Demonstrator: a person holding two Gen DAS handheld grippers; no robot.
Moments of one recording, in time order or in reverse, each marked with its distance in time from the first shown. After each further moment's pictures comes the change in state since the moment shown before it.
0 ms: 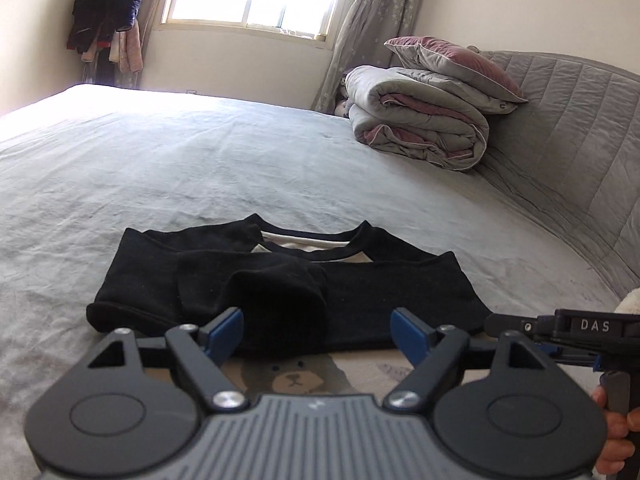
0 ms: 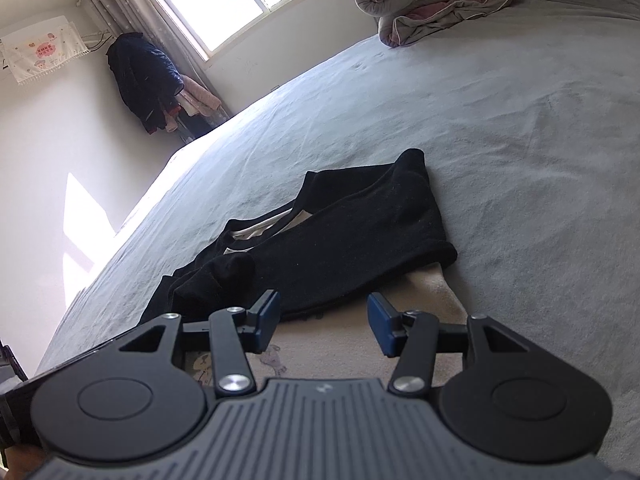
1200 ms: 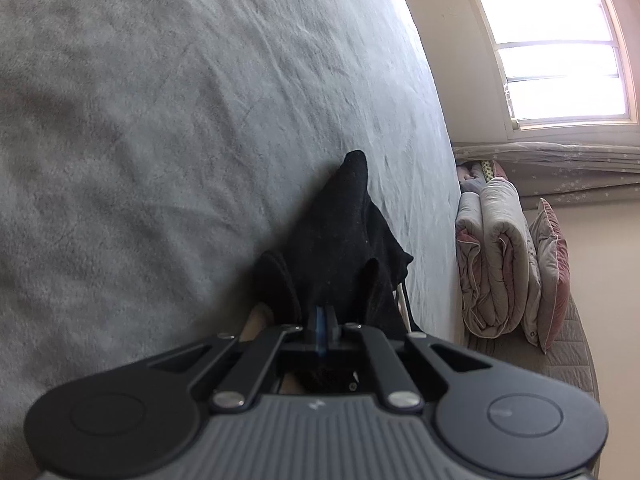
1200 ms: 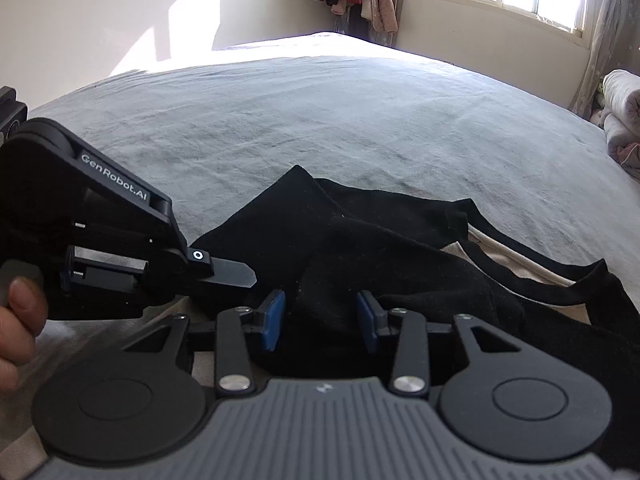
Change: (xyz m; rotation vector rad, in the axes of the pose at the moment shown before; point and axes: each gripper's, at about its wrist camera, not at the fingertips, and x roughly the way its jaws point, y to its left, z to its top) left arm 0.054 0.162 -0.032 -1.039 0.185 -0.098; right arm 0.169 0.190 -0.054 -0.828 0.166 0.026
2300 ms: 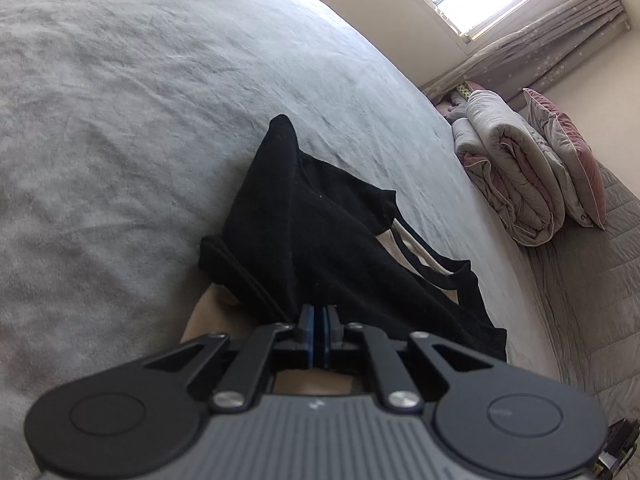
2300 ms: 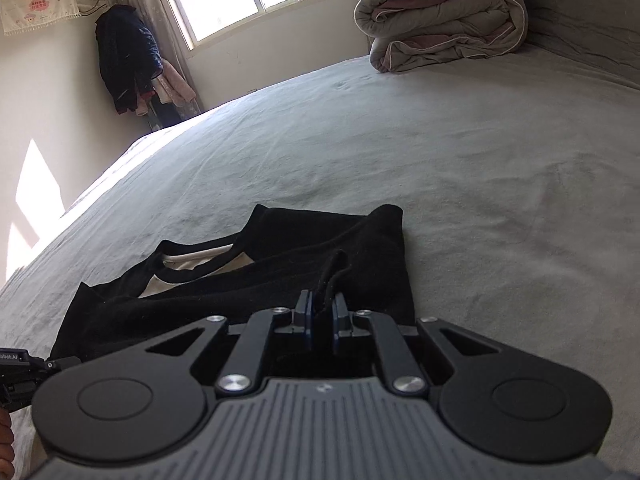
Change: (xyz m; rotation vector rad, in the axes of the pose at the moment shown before) left arm 0.011 -0.048 -0.037 0.467 -0.032 0.132; right arm -0.110 -0.185 -0.115 0.684 -0.102 -0.205
